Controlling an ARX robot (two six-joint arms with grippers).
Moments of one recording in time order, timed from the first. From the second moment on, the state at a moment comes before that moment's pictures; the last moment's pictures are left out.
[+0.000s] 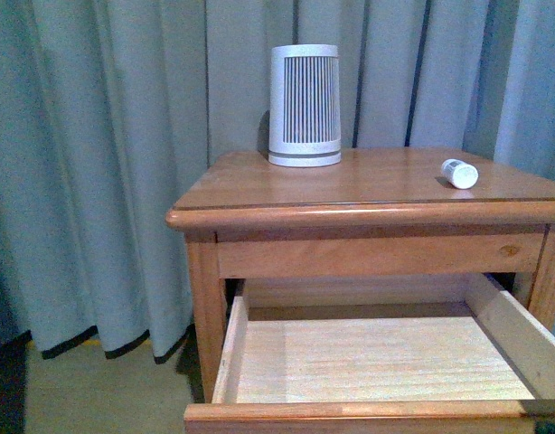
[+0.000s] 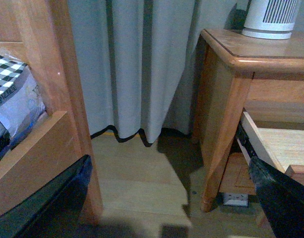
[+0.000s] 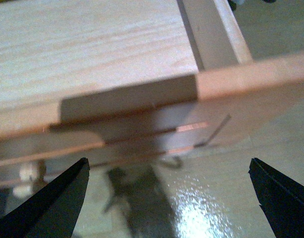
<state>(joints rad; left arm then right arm) 0.00 0.00 0.01 0.00 0.00 0.00 0.25 1.49 0.36 0.49 0.34 0.35</state>
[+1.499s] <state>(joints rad) 0.00 0.00 0.01 0.00 0.00 0.00 0.14 0.28 0.18 -0.06 0.61 0.10</state>
